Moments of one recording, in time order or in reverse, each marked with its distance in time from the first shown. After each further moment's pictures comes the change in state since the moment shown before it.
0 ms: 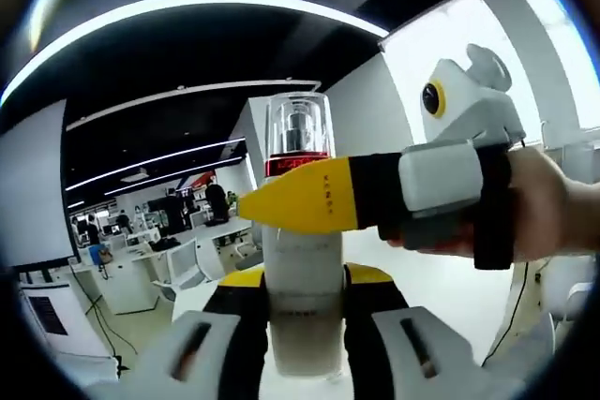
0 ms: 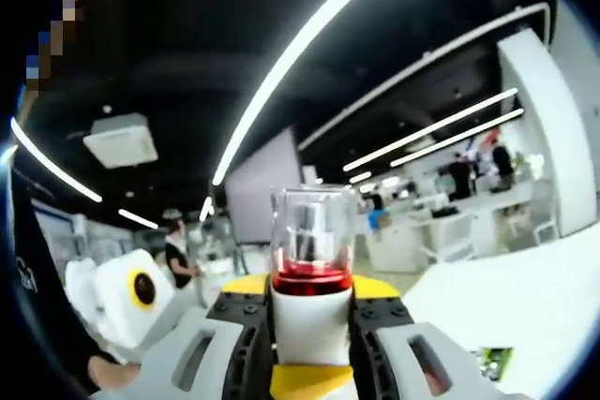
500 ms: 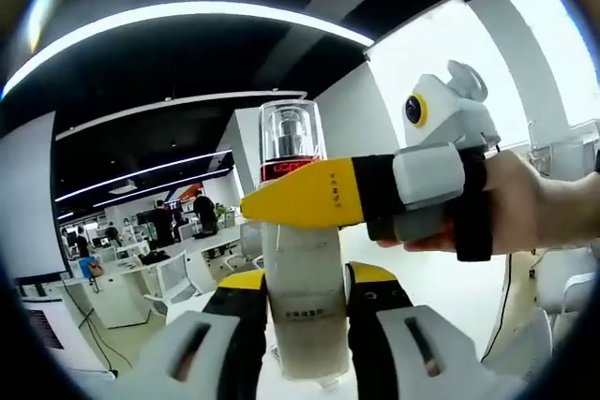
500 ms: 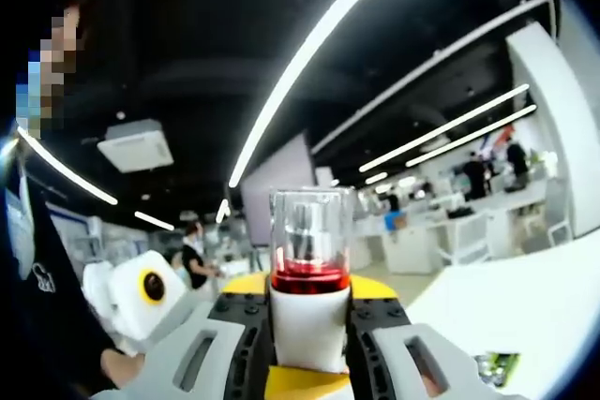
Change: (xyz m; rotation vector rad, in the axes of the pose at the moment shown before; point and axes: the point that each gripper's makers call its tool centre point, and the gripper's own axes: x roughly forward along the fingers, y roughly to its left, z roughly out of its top) left arm 0.000 -0.015 0.014 0.025 -0.051 -0.078; right arm -0.014 0.002 0.014 0.008 -0.003 0.081
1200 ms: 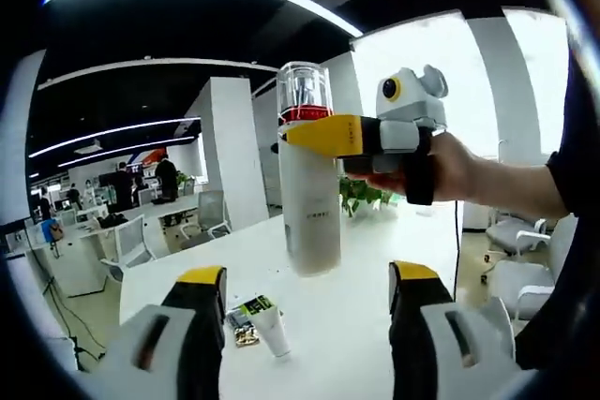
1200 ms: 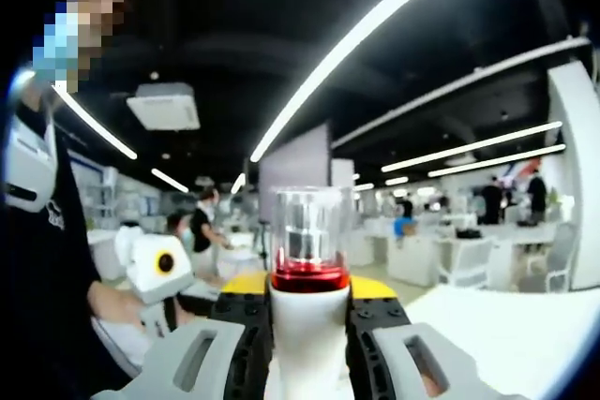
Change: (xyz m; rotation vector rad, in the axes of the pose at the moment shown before) left arm -0.029 -0.024 -0.051 -0.169 0.106 -0.214; right arm -0.024 -0.014 -0.005 -0.202 0.069 0.090
